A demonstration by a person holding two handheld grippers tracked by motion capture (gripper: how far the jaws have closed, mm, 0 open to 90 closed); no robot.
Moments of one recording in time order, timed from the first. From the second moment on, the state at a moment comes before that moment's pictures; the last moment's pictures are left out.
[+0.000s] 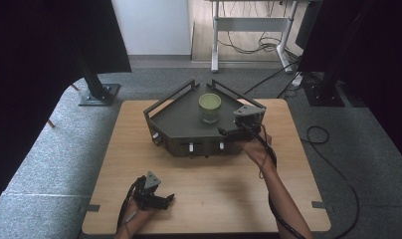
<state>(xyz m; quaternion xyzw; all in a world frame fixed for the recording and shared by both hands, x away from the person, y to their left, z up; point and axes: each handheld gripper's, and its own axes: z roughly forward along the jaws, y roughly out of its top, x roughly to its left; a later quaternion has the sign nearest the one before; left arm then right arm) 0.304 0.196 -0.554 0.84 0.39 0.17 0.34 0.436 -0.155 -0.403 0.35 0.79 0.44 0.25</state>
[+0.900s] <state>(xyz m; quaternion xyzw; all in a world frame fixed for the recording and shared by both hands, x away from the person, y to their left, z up) 0.304 0.196 -0.554 0.84 0.39 0.17 0.34 0.410 -0.177 -0.414 0.37 0.78 0.45 0.25</state>
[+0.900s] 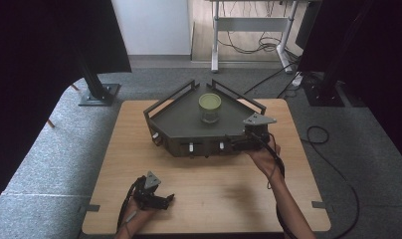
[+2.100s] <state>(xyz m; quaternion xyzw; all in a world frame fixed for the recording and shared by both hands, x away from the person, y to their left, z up) 0.304 0.195 -0.554 0.84 0.39 0.17 0.34 0.371 -0.209 -0.442 0.38 0.77 0.44 0.26</state>
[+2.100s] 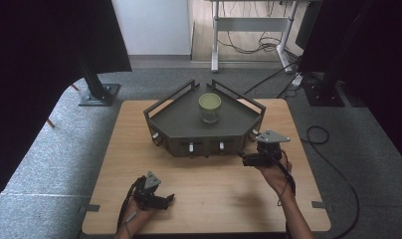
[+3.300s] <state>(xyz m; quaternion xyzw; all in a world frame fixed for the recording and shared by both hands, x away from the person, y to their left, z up) 0.304 0.195 -0.554 0.84 0.39 0.17 0.34 0.333 -0.238 -0.483 0.41 0.76 0.42 0.27</state>
